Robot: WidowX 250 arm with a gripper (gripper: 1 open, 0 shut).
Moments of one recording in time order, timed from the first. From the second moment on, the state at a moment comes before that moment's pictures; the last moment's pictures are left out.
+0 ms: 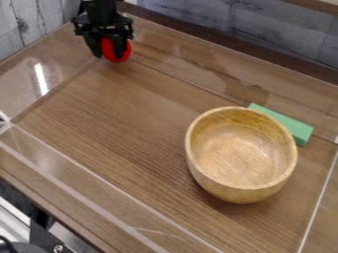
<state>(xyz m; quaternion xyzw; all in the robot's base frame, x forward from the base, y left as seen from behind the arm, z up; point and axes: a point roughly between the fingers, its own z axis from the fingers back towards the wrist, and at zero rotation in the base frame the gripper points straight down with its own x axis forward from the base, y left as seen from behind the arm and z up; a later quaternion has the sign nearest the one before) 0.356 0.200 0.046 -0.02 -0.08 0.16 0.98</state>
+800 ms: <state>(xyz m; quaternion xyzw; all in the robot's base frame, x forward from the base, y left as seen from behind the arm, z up) 0.346 0.201 0.039 -0.03 -0.07 0.17 0.98</state>
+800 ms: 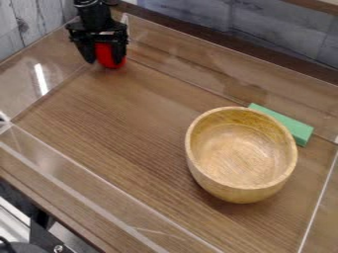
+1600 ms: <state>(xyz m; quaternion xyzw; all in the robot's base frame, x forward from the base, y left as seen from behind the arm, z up) 0.338 0.199 0.037 -0.05 -0.05 0.18 0.98</state>
